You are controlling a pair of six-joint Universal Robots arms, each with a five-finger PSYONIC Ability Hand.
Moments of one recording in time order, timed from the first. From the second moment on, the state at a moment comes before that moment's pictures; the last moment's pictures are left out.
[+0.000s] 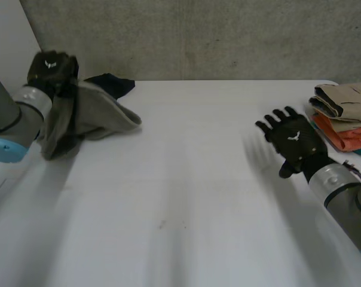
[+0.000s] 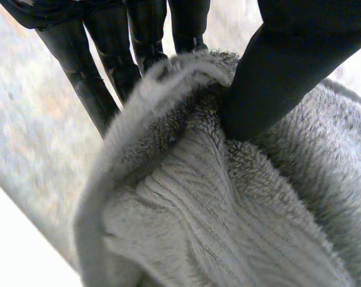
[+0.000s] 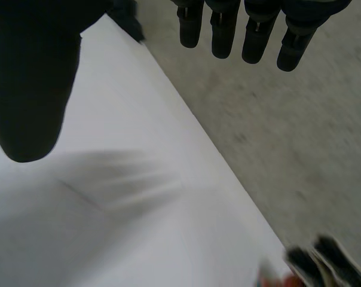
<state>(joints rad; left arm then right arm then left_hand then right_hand) 4.60 -2.22 -1.08 3.43 -1.31 3.44 1.75 -1.26 1.86 -0.49 1.21 2.52 1.12 1.19 1.17 1.19 0.96 0.23 0.22 0.22 0.22 0.05</state>
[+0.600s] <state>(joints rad) 4.05 -2.12 -1.15 3.35 -1.50 3.16 1.83 -1.17 1.55 0.07 1.21 3.45 1.12 1.20 1.19 1.20 0.96 0.23 0.22 0.22 0.22 0.05</state>
